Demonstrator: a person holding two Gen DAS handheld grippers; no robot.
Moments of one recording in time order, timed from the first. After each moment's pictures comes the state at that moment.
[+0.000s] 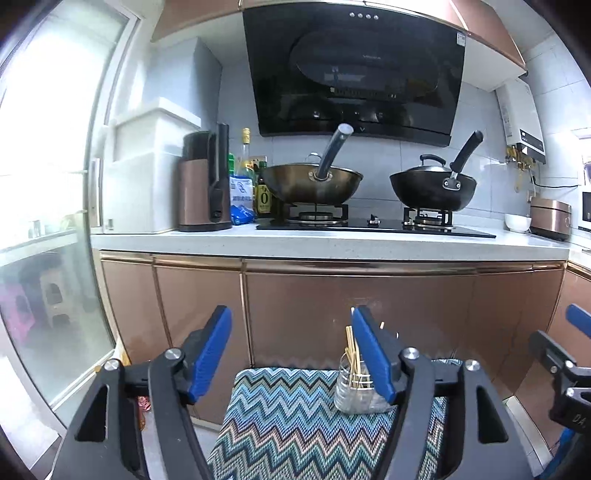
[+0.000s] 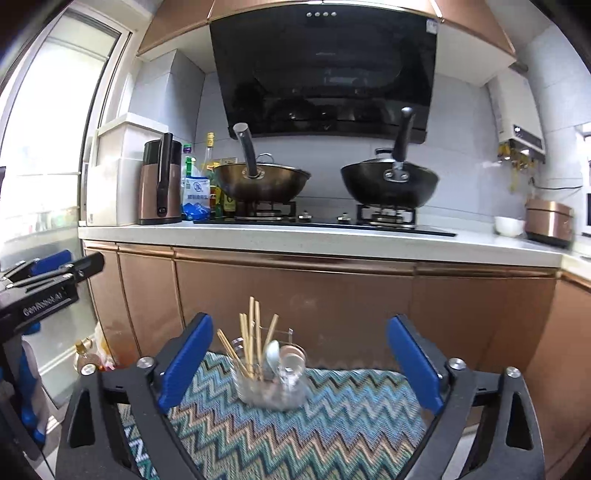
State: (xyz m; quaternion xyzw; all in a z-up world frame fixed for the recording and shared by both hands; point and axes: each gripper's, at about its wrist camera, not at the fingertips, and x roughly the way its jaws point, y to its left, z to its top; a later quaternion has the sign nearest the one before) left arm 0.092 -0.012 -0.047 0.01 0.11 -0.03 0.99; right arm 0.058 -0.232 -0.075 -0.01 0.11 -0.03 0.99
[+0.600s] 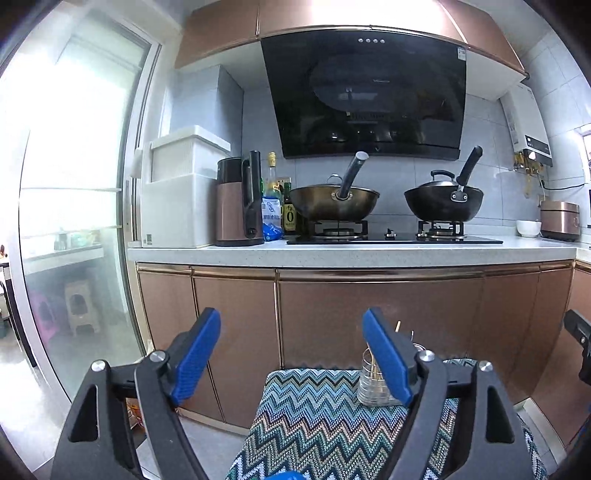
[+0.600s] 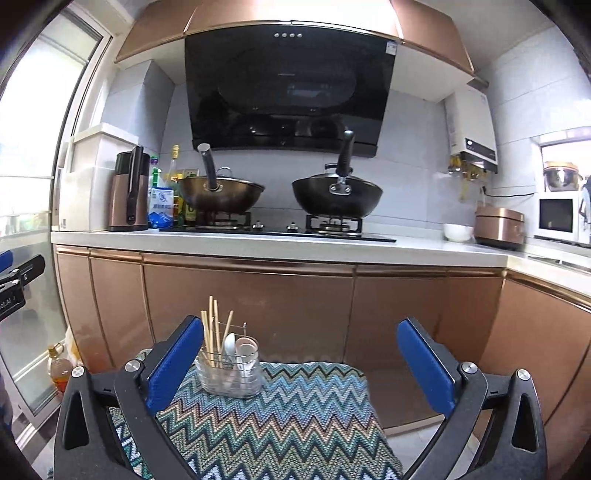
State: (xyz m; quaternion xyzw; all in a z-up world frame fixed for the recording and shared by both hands) left arm 0.025 0.002 -0.047 0.02 0.07 0.02 1.00; right arm -0.001 -0.247 -0.069 -0.02 0.09 -0.12 0.99
